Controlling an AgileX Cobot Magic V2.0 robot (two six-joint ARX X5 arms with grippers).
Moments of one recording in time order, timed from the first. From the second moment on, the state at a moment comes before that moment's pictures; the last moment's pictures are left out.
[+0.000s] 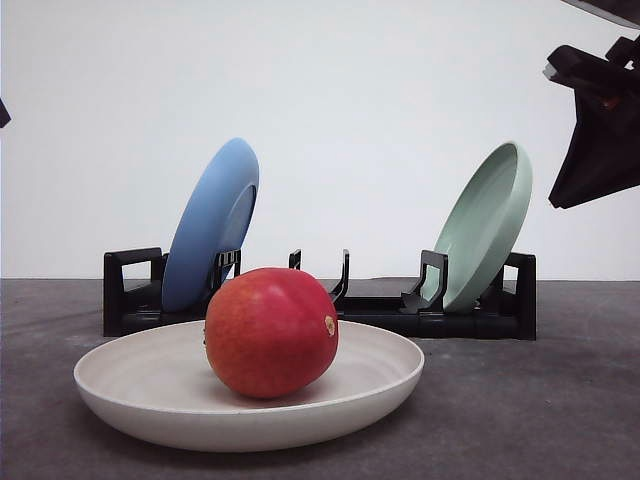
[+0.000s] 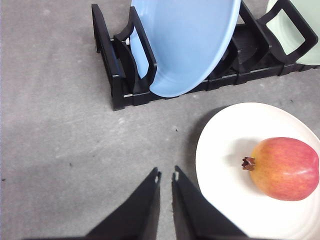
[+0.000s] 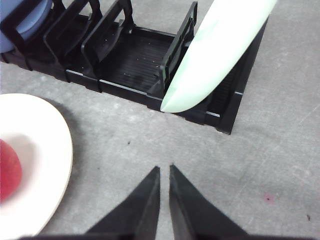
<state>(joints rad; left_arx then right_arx) -0.22 0.80 0.78 -0.66 0.21 -0.03 0.37 0.96 0.60 -0.27 -0.12 0.13</state>
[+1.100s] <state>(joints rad) -0.01 0.06 0.11 -0.23 0.09 0.01 0.37 0.96 0.60 -0.27 -0.12 0.13</state>
